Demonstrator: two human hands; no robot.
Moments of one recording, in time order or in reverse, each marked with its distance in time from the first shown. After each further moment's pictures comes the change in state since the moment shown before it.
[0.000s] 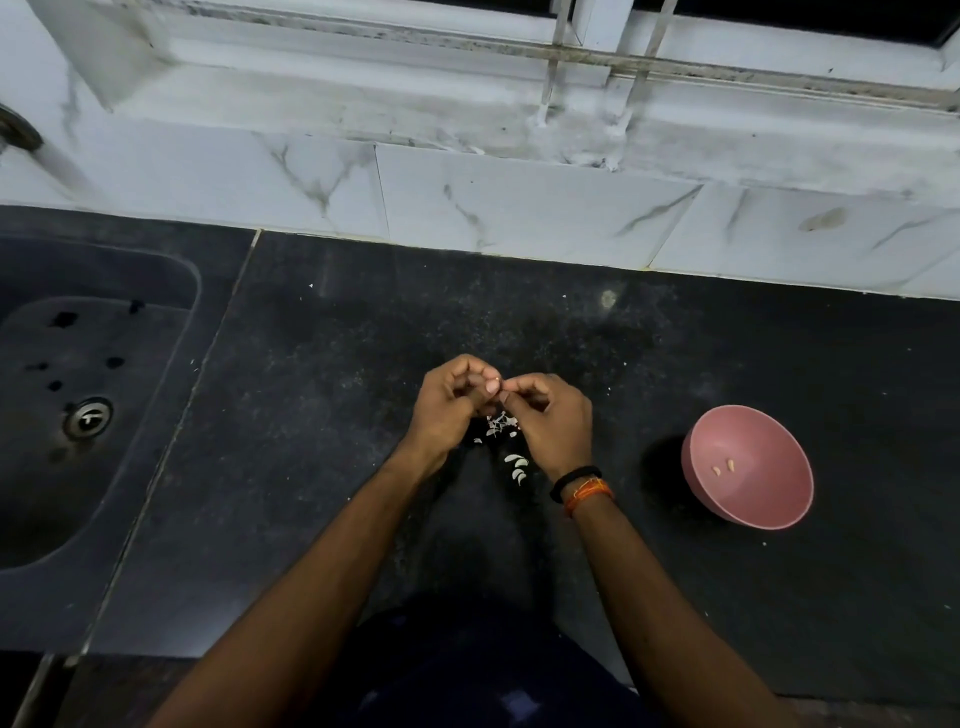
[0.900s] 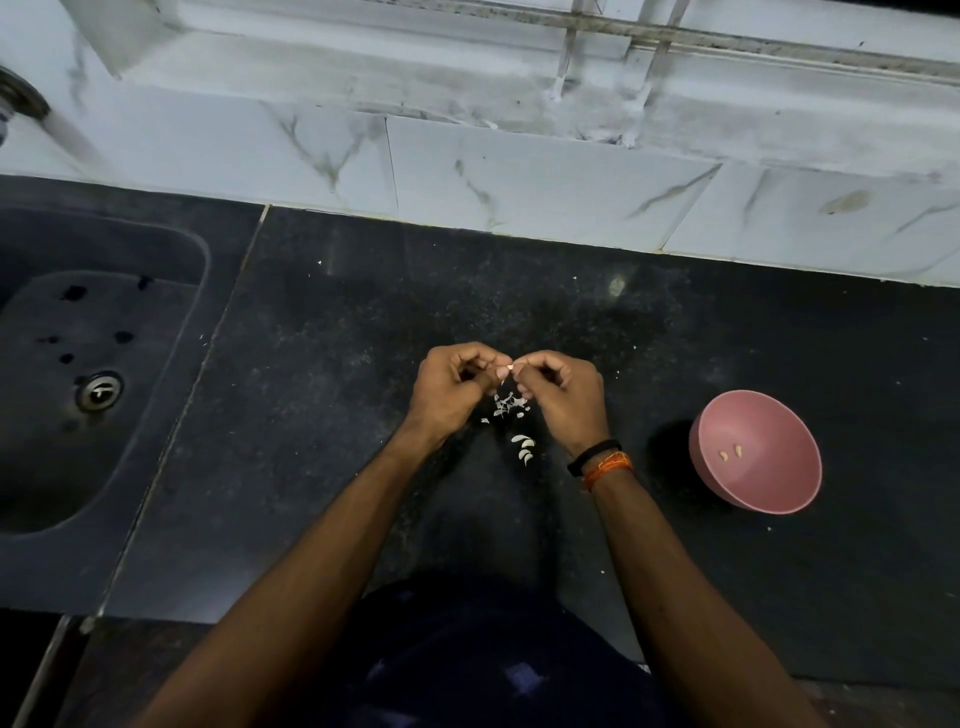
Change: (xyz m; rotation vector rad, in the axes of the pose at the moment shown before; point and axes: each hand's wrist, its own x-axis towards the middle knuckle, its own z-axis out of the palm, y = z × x) left_hand -0.005 0.003 -0.007 0.164 -0.006 0.097; right_hand 0.005 -0.008 -0.011 0.133 -0.116 0.035
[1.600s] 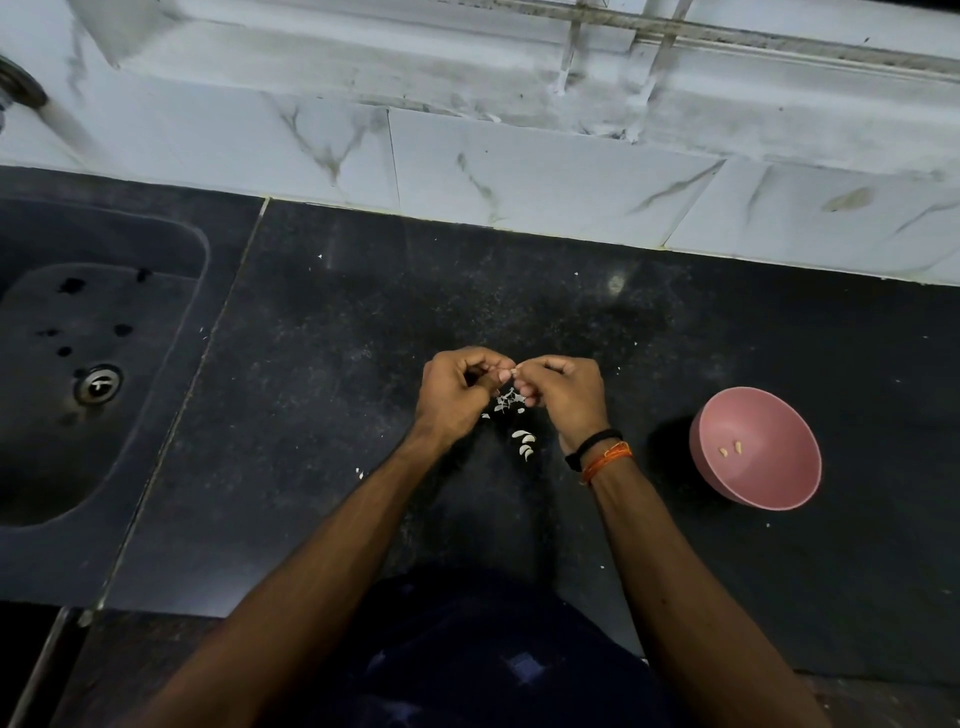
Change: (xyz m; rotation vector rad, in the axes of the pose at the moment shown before) left_hand -0.007 -0.007 0.007 0.111 0.069 0.039; right_hand 0.002 -0.003 0.006 0.213 0.032 0.266
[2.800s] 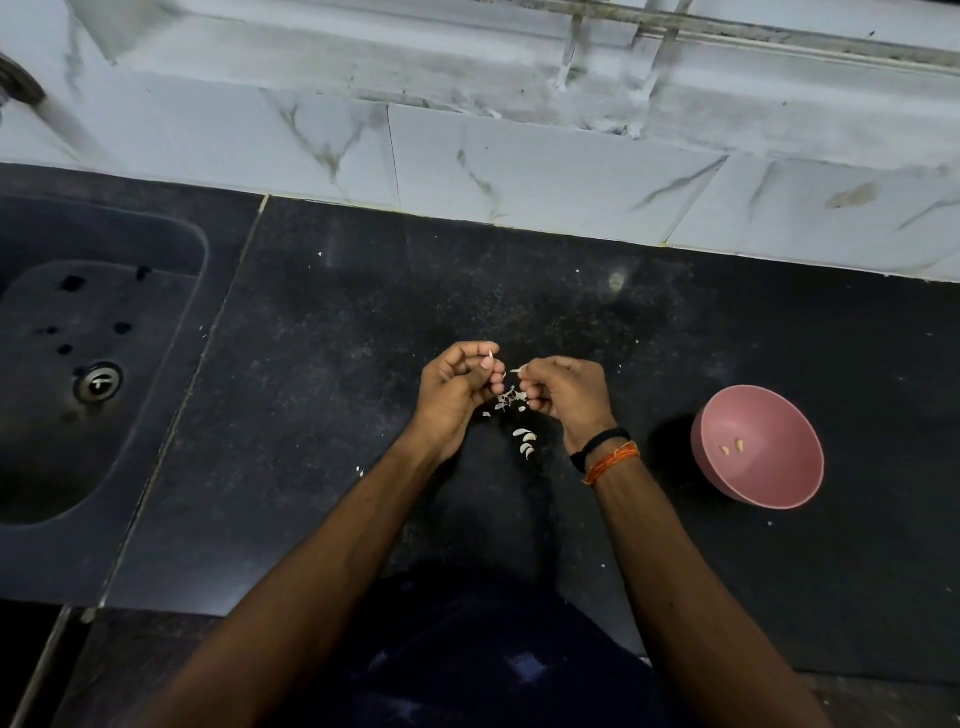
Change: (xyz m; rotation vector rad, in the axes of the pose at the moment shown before) left_hand -0.004 -0.004 0.007 -0.660 0.043 -0.308; right_hand 0.002 -0.001 -0.004 0.047 0.012 0.183
